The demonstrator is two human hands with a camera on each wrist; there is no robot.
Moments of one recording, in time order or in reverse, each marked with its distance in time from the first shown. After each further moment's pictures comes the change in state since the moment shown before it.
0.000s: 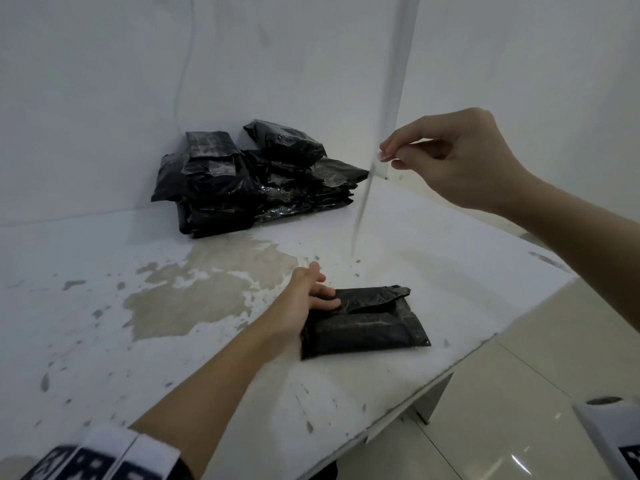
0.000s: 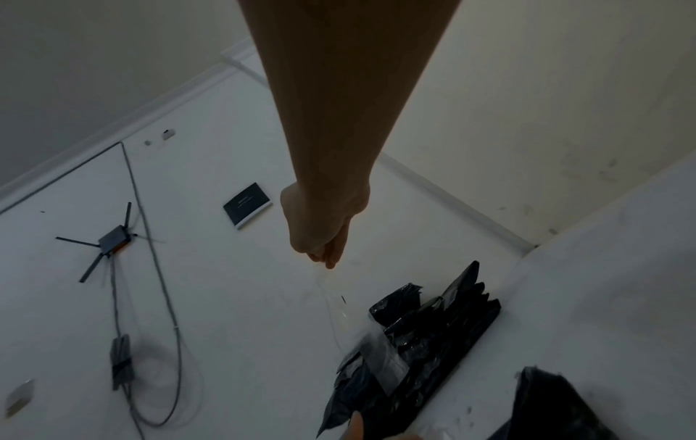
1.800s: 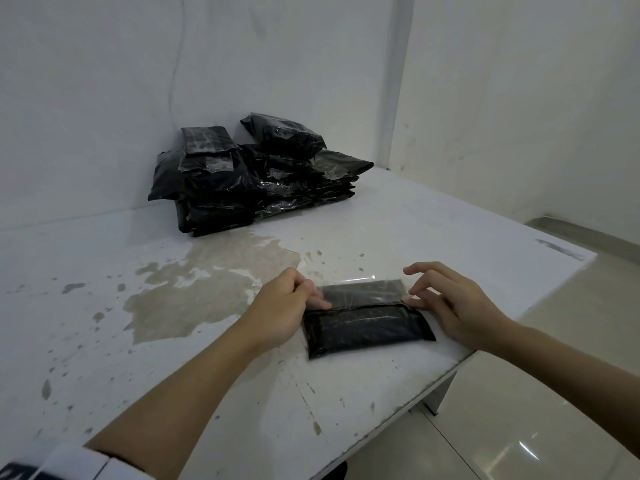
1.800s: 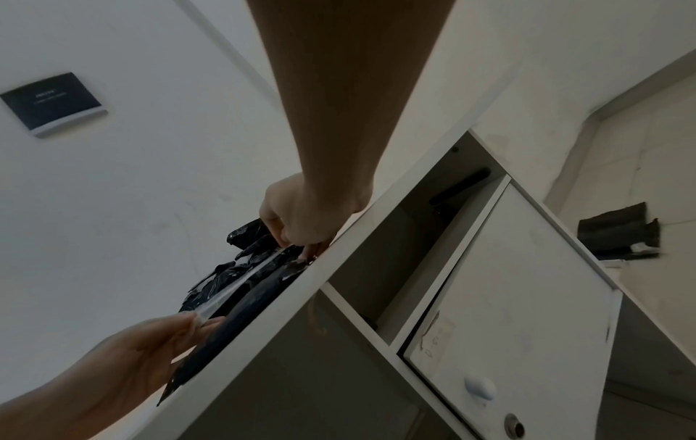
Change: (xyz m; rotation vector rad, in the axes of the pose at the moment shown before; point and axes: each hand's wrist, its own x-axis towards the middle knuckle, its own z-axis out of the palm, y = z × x) left_hand -0.007 -0.002 -0.021 0.286 0.090 0.031; right_hand -0.150 0.108 0.068 -0.056 -0.129 -0.092
